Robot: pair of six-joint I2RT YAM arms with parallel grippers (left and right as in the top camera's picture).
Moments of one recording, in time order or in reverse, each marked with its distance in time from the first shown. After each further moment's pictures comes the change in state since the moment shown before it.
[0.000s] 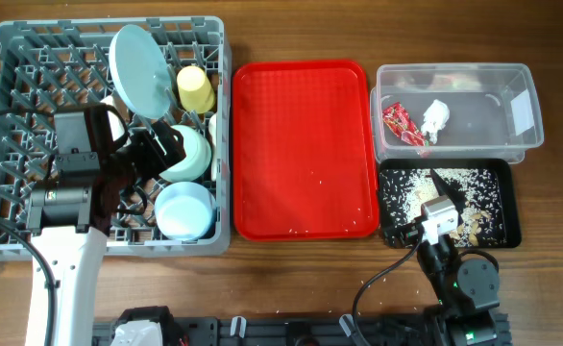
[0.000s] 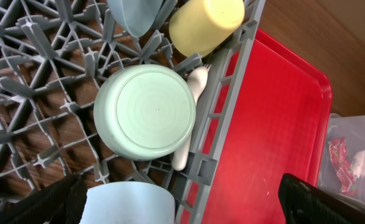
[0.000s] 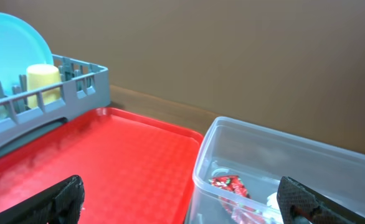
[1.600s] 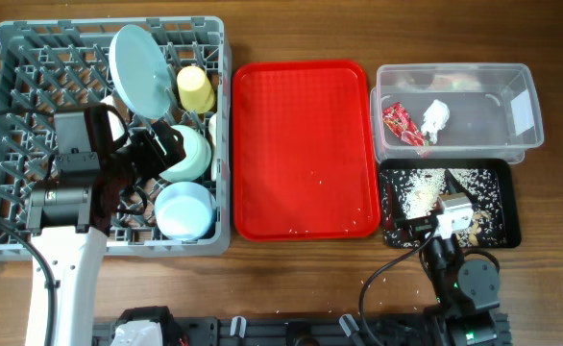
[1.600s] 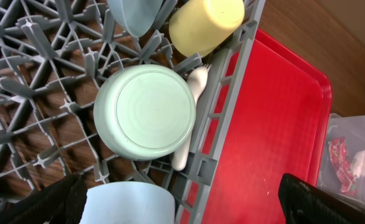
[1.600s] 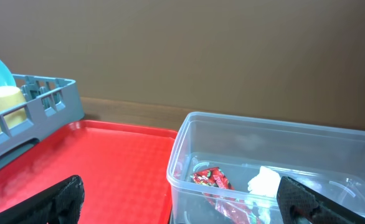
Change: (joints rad) left arm 0.000 0.000 0.000 0.000 0.000 0.000; right arm 0.000 0.000 0.000 0.008 0.130 0.117
